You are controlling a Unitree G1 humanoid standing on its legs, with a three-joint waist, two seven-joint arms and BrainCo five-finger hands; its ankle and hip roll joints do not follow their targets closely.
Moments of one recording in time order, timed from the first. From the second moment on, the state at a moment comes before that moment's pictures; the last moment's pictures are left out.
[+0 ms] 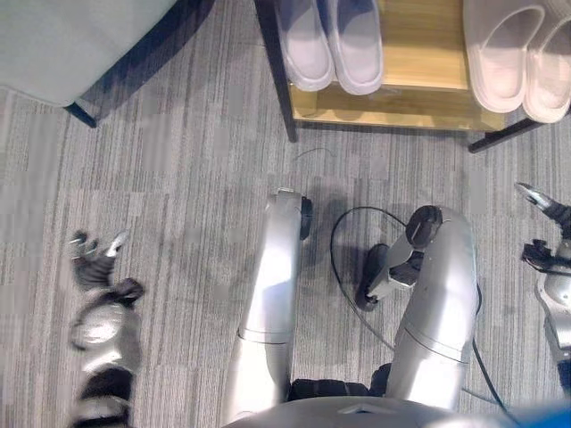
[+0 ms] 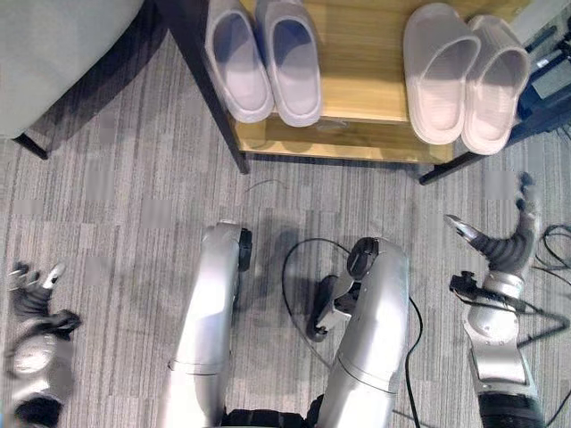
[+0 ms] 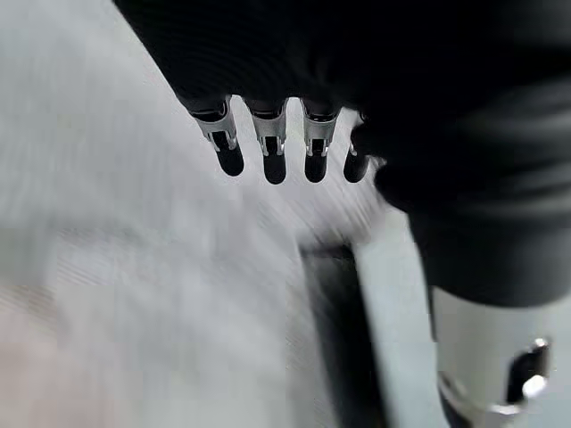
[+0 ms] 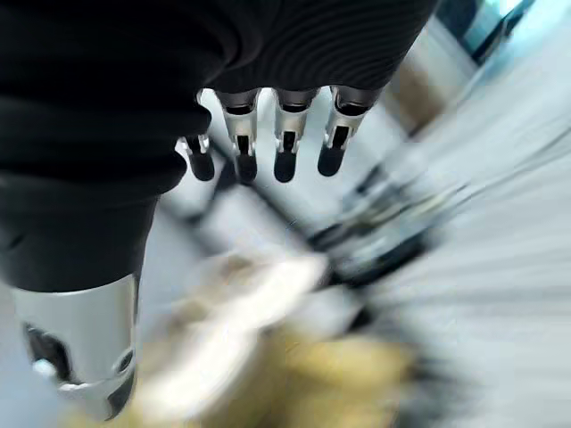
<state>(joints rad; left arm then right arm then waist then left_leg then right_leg) -0.01 0.33 -0.09 0.46 -0.60 -0.48 0.27 0.03 -0.45 -0.21 0.35 0.00 -0.28 -0.60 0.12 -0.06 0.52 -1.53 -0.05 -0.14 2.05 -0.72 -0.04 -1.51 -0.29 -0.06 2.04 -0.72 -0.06</state>
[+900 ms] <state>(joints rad) 0.13 0.17 -0.11 1.32 -0.28 -0.25 0.24 0.07 -0.16 -0.07 1.37 0.47 -0.18 -0.27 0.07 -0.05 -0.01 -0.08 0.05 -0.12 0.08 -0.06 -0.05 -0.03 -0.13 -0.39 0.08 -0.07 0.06</state>
